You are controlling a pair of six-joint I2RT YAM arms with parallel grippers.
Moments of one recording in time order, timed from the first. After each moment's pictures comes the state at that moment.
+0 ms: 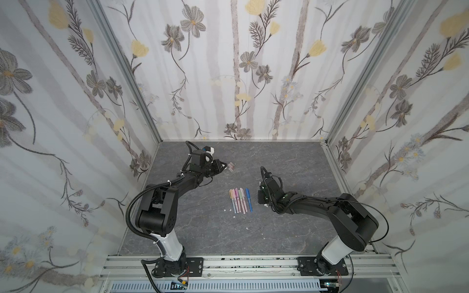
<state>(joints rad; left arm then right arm) -0.22 1.73 1.00 0.17 0.55 -0.63 0.74 1.66 0.81 -0.03 0.24 0.57</state>
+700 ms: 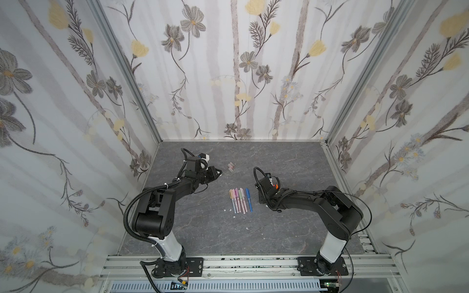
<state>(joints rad) -0.17 1.70 0.89 0.19 0.56 -0.60 0.74 1.79 0.91 -0.16 0.42 0.56</state>
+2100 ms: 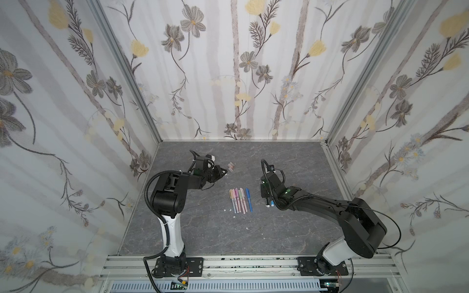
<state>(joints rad) -0.21 2.02 1.04 0.35 0.57 -0.74 0.74 1.56 0.90 -0.16 0.42 0.46</state>
